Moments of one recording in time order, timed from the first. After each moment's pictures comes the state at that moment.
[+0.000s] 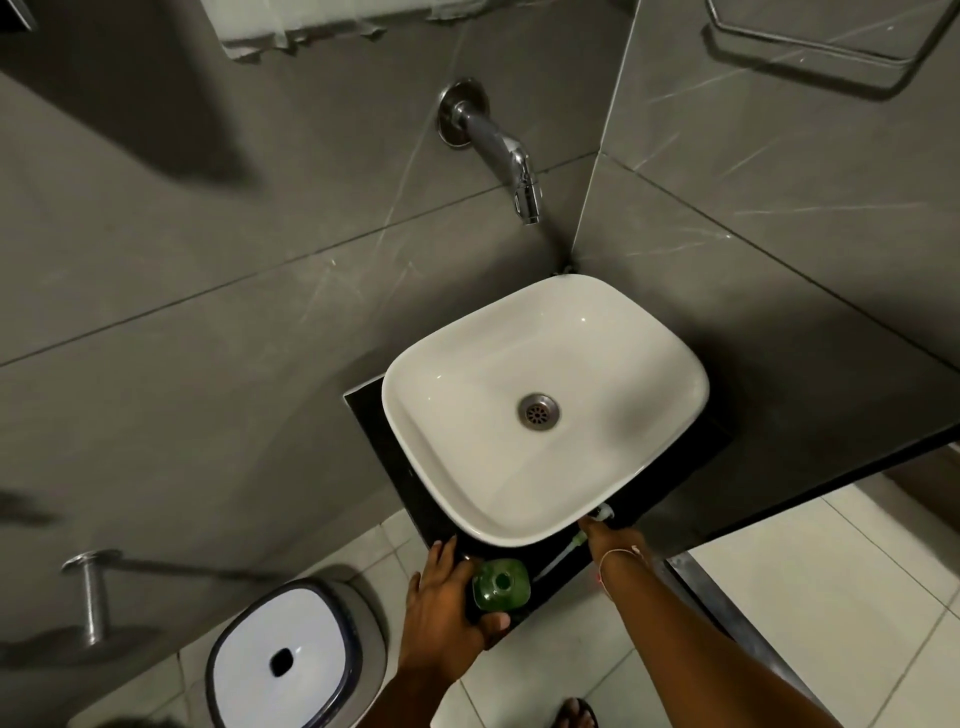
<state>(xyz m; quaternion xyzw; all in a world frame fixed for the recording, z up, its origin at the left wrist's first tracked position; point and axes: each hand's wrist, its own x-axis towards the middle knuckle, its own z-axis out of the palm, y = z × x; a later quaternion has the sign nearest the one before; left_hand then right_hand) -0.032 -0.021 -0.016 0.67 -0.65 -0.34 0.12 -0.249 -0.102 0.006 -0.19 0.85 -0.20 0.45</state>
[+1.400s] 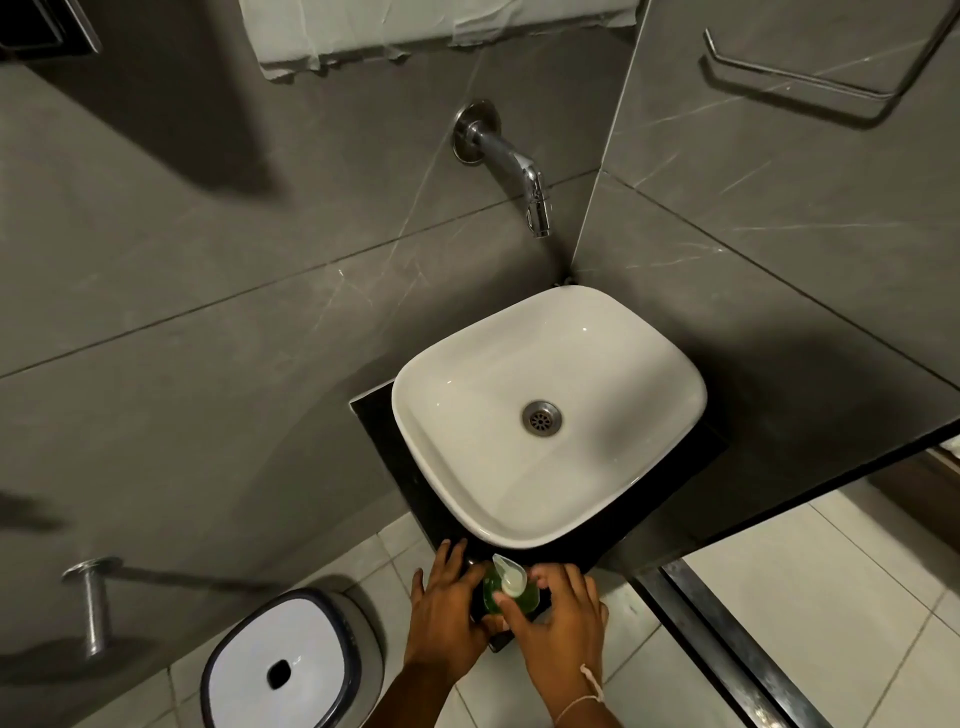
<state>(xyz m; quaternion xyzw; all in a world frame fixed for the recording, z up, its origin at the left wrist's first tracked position) -0.024 -0.021 -0.019 0.64 -0.70 -0.30 0.08 -0.168 0.002 0.013 -0.59 0.73 -0.28 0.19</state>
